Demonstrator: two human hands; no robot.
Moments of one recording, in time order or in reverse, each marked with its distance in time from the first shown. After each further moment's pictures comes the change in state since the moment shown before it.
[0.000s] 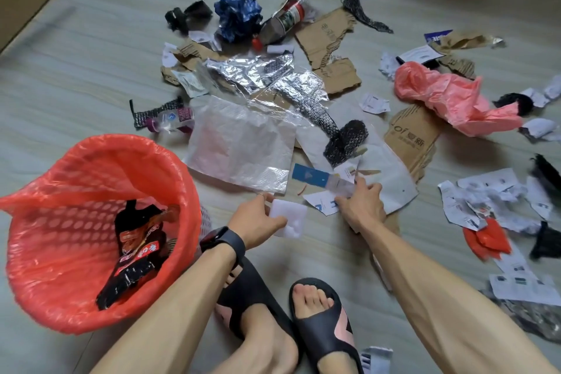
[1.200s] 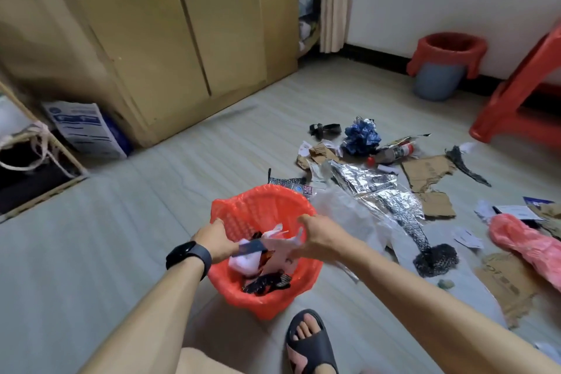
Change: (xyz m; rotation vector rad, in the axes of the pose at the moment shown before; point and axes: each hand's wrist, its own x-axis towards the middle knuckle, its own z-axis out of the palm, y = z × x) left_hand -0.187 -0.137 -0.208 0.103 0.474 -0.465; right_hand -0.250 -0.267 -0.056 -0.428 -0.303 -1.094
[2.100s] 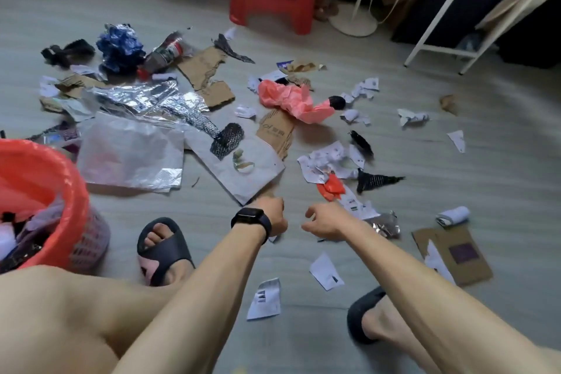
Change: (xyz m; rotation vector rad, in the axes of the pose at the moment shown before) left_hand -0.226 0.294 0.297 0.441 -0.512 0.985; right_hand -0.352 0.235 0.099 0.238 -0.086 0.919
